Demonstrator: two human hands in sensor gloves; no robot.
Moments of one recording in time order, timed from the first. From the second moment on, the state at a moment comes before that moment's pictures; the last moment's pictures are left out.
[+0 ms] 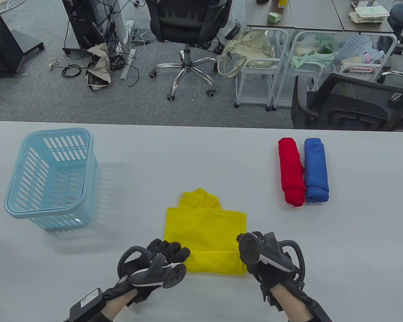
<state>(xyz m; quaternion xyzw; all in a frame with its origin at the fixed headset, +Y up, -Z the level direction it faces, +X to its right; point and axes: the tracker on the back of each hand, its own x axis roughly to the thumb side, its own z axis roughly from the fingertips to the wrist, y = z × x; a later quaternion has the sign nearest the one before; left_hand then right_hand) -0.137 -0.762 -0.235 -0.06 -0.31 -0.15 0.94 0.120 -0.717 -0.246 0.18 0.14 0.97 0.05</state>
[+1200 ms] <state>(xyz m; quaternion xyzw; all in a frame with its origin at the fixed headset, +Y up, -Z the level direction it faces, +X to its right) -0.132 -0.759 -0.238 -0.03 -0.30 -0.16 0.94 0.107 -0.747 -0.252 0.19 0.22 0.95 0.10</state>
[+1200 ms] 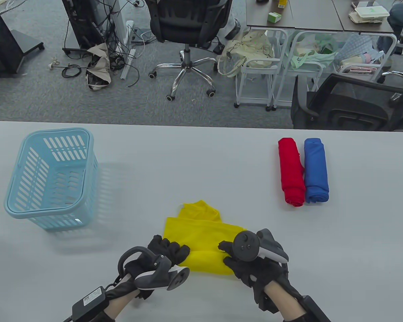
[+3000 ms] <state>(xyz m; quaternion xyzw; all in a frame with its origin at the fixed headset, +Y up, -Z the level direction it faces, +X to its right) -0.158 -0.750 -0.256 -0.16 -0.25 0.01 0.95 0.090 -0.741 -0.243 0.24 0.16 0.96 0.05</state>
